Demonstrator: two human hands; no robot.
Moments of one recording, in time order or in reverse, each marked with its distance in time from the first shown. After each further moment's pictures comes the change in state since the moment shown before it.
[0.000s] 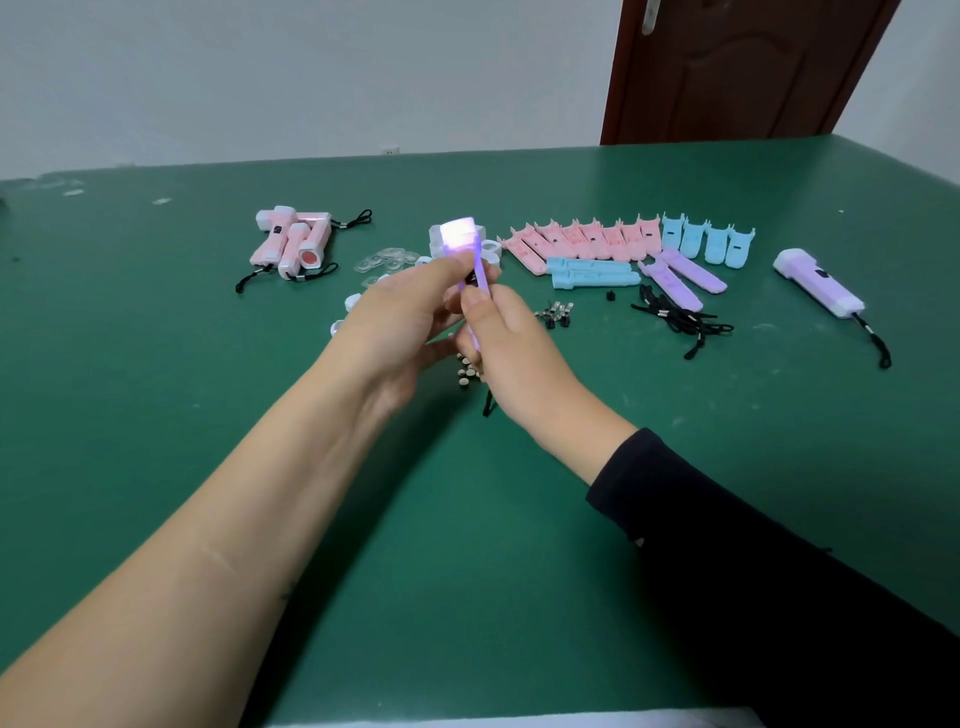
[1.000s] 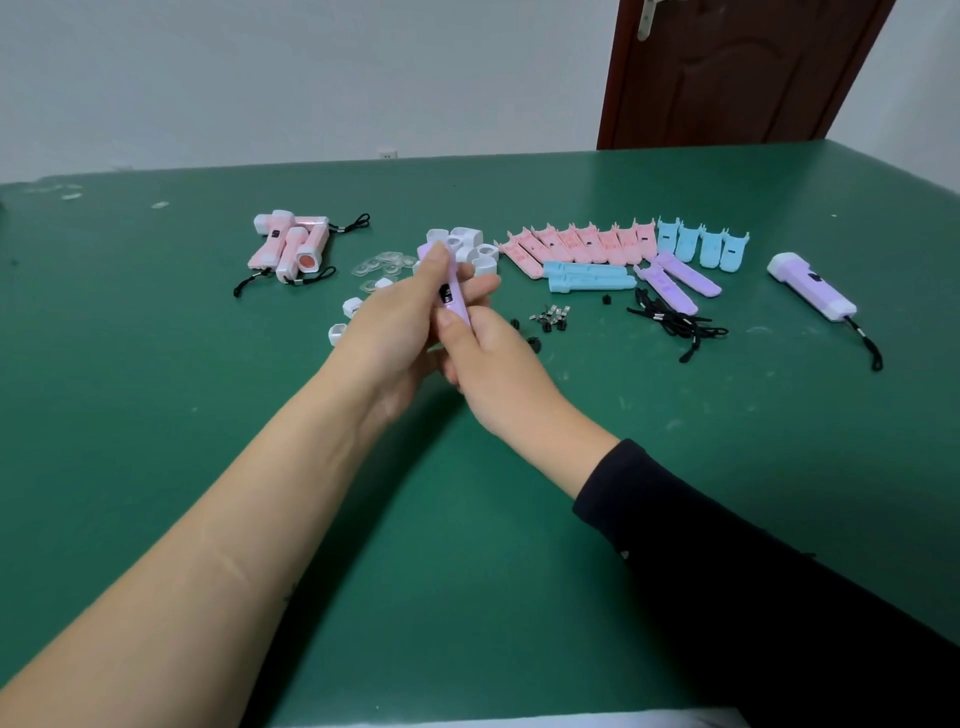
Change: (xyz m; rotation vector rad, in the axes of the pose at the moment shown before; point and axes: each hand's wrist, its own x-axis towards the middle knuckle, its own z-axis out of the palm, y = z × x) left_hand 0.006 -0.006 -0.001 -0.059 0.030 -0.033; right_hand 0.002 0.007 0.010 -0.158 -0.012 -0.009
